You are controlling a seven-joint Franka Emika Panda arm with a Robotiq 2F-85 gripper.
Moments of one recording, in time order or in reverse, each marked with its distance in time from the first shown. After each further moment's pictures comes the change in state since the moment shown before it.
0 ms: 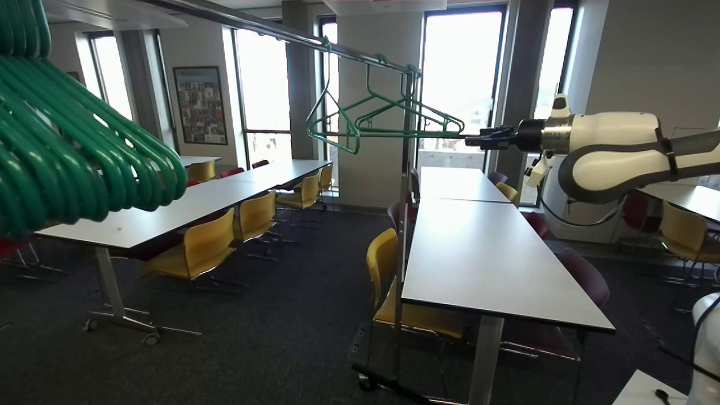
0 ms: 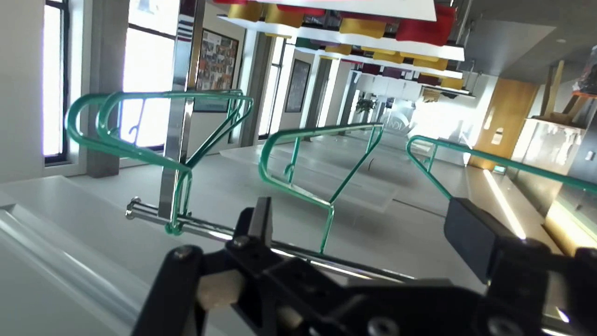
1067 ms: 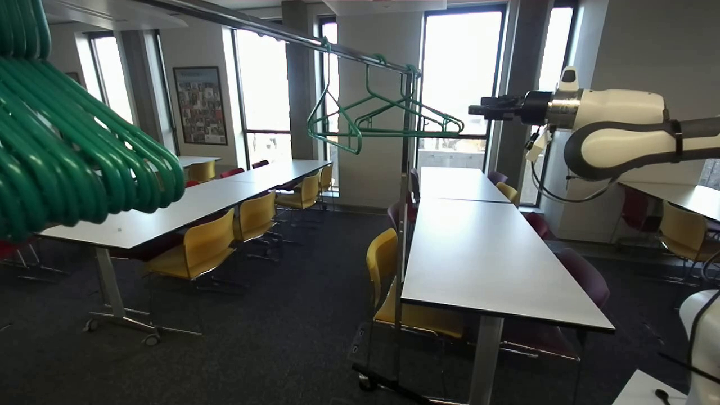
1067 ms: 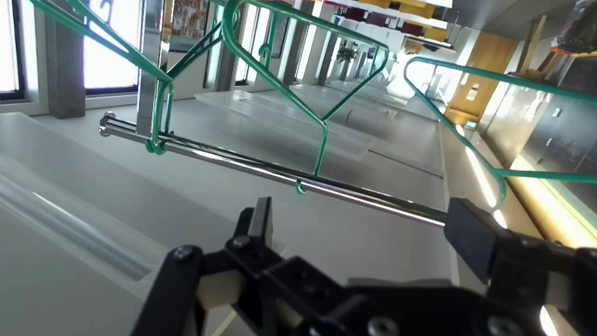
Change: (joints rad) arm 0.220 -0.034 -0.186 0.136 -0.171 -0.004 -0.008
